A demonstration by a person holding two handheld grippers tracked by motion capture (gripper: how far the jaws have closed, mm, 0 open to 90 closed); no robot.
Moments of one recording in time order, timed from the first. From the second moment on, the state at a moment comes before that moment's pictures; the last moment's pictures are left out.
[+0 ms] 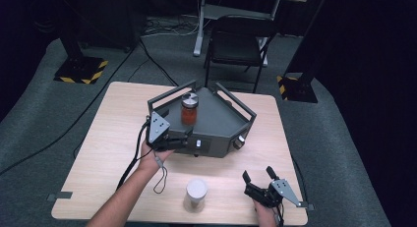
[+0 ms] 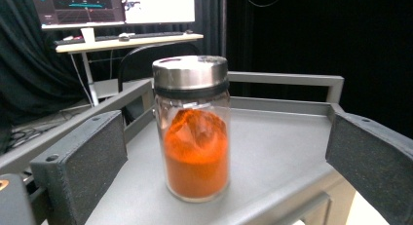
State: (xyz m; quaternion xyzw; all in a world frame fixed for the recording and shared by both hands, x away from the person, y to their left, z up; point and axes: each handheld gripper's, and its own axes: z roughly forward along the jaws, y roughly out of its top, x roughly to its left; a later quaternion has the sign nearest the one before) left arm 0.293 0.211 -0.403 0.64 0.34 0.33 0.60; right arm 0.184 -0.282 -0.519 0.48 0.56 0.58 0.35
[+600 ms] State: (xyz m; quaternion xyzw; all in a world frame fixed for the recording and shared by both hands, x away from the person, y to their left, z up) left arm 0.252 0.247 -0.456 0.63 0.36 0.33 0.60; right arm 0.184 -0.283 -0.519 0.48 0.56 0.58 0.35
